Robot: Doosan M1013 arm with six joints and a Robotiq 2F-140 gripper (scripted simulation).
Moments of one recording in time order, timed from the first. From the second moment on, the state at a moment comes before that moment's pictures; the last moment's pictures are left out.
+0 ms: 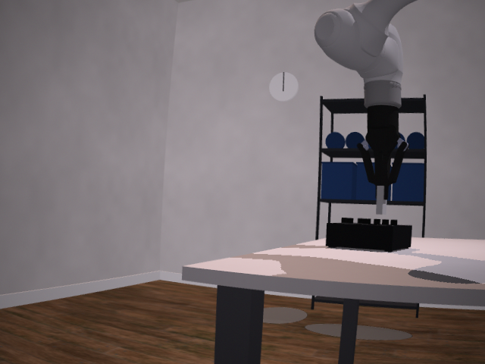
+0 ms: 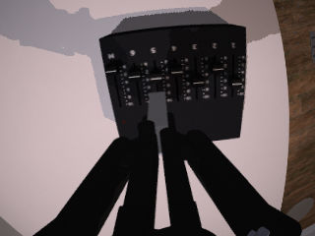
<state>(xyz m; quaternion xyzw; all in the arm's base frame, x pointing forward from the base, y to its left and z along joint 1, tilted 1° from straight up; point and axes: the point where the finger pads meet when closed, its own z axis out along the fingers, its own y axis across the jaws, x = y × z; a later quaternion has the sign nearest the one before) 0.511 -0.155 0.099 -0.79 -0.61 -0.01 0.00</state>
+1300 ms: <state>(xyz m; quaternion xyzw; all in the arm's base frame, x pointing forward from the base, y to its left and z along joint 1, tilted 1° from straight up) 0.511 -0.156 0.147 -0.79 -0.61 -0.01 0.00</state>
